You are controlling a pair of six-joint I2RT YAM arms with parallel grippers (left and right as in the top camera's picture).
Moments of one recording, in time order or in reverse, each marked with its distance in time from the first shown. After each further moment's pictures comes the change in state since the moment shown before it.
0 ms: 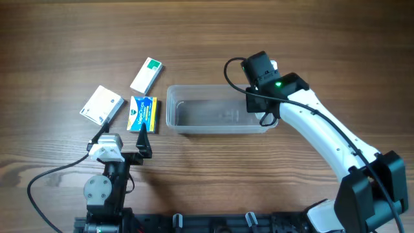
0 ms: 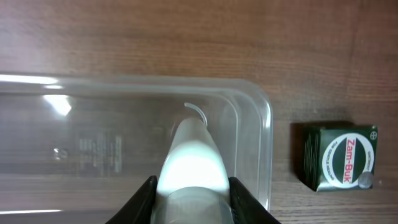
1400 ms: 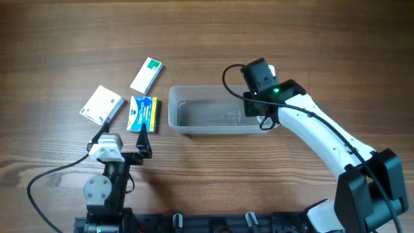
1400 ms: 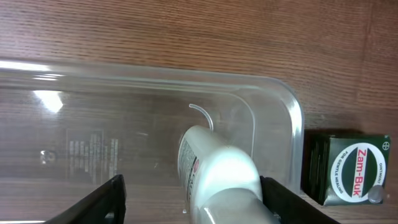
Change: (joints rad) left arm 0.000 0.000 0.000 0.000 0.000 0.000; right arm 0.001 0.000 -0.081 0.096 0.014 -0.049
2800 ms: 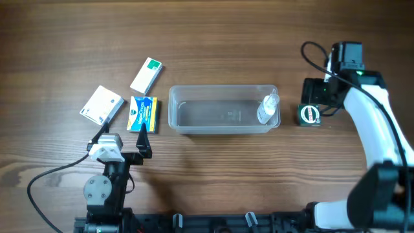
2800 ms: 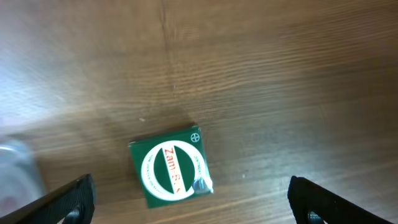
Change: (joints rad) left arm 0.000 0.000 0.000 0.000 0.000 0.000; right arm -0.546 0.001 0.042 -0.069 -0.111 -0.293
